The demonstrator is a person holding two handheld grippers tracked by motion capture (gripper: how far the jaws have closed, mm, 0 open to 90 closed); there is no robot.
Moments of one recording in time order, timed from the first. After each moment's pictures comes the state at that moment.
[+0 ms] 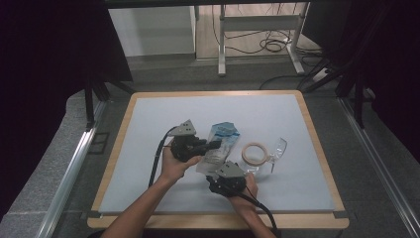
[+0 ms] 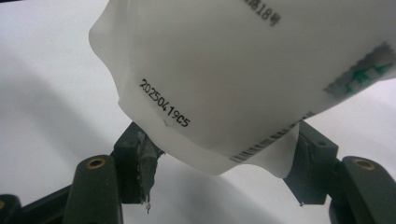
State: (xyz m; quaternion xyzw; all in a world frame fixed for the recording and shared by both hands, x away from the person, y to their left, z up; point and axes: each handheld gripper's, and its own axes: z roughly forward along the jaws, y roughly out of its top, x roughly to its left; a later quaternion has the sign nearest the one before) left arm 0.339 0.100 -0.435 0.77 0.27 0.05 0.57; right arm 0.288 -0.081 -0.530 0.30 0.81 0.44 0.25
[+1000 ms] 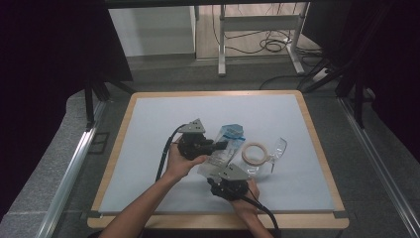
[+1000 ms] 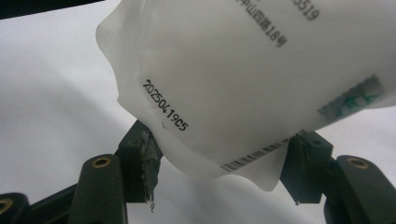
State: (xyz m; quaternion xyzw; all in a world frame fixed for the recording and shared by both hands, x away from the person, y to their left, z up) left arm 0.347 0.082 -0.433 0.80 0.26 0.03 0.55; right arm 0.279 -0.088 -0.530 0.31 0.80 0.46 0.23
